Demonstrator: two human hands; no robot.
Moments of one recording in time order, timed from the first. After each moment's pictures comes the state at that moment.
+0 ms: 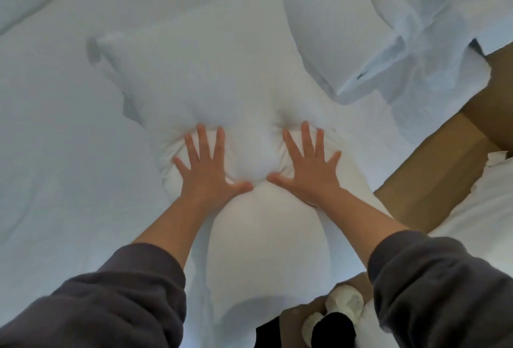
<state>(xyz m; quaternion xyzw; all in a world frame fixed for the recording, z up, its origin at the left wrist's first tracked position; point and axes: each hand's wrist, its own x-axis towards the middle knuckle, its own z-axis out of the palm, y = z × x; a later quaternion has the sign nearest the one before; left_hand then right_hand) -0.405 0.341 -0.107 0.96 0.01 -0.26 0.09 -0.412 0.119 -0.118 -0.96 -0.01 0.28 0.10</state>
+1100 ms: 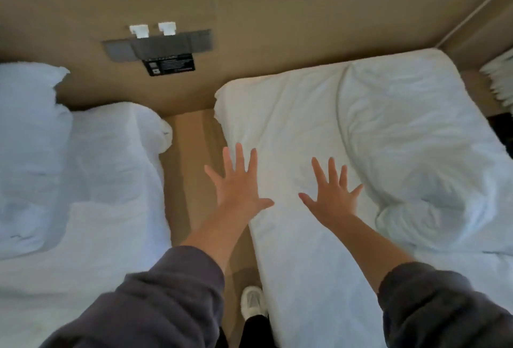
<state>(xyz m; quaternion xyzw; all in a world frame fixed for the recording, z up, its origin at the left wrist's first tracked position) -0.655 -0.346 0.044 0.79 -0.55 -0.24 -0.10 -0.854 -0.408 0.017 -0.78 0.58 0.21 0.11</state>
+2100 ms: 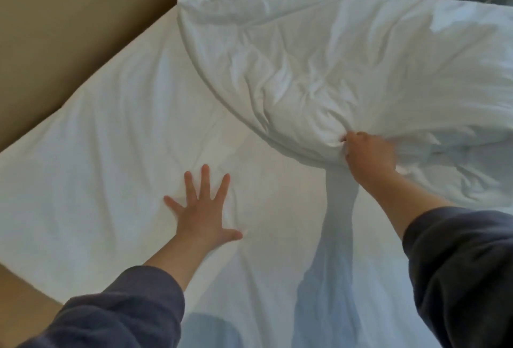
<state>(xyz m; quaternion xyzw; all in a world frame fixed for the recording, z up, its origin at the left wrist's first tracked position) -0.763 -0.652 -0.321 0.52 -0.77 -0.23 -0.27 -1.081 -0.642 -0.267 -0.53 0.82 0.22 0.02</state>
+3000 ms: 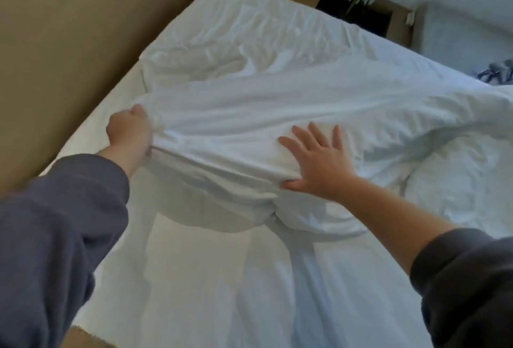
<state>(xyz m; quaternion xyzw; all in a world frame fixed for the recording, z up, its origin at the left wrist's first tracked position) -0.798 -0.818 -0.155 0.76 -0.47 -0.38 0.22 -1.064 -0.614 -0.147 -0.63 0.75 0.15 0.12</state>
